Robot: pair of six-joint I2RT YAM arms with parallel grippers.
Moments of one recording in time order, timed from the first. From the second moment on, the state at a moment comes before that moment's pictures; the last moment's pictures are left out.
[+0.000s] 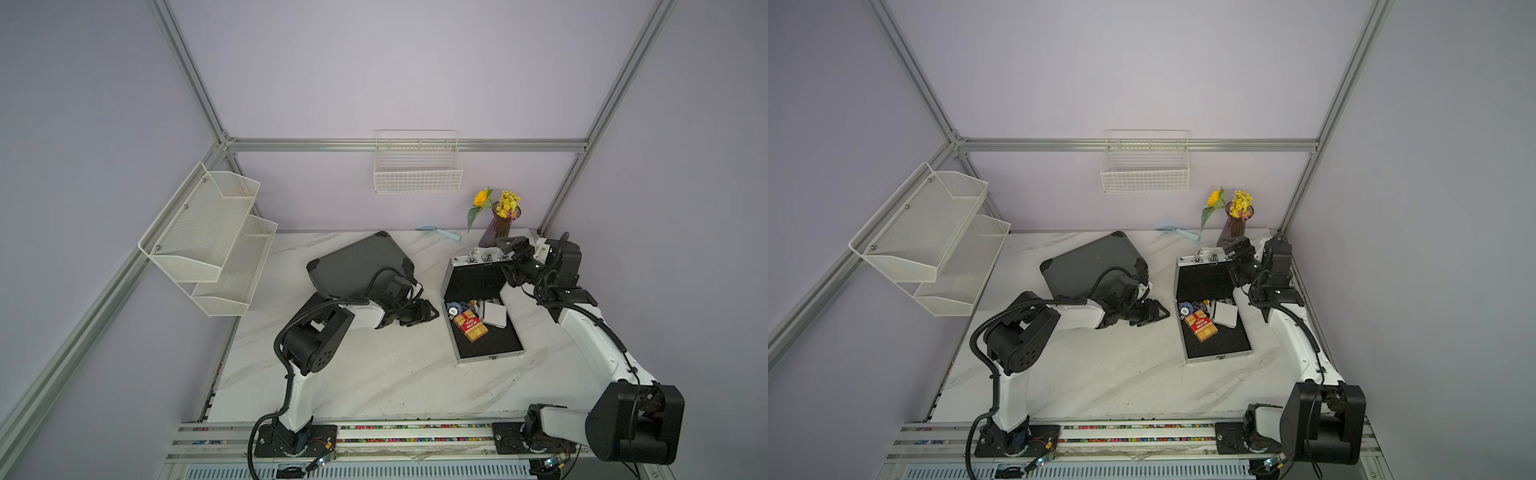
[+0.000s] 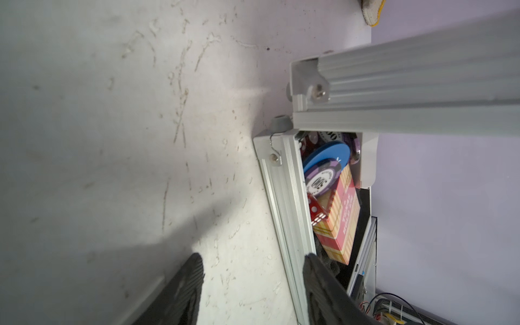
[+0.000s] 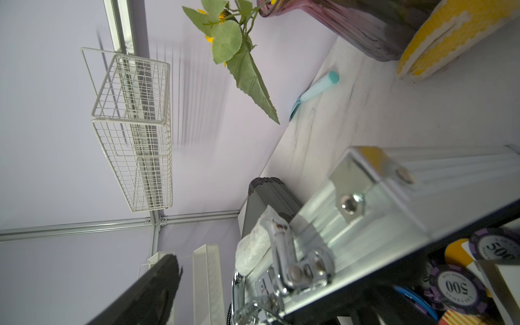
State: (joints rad) left arm -0.66 2.03 1.15 0.15 0.49 -0.81; right arm -0.08 1.27 0.98 -0.07 -0.46 1.18
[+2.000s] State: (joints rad) left arm -0.74 2.19 1.24 0.30 0.58 -0.99; right arm -0.08 0.99 0.91 -0.24 -0.40 1.09
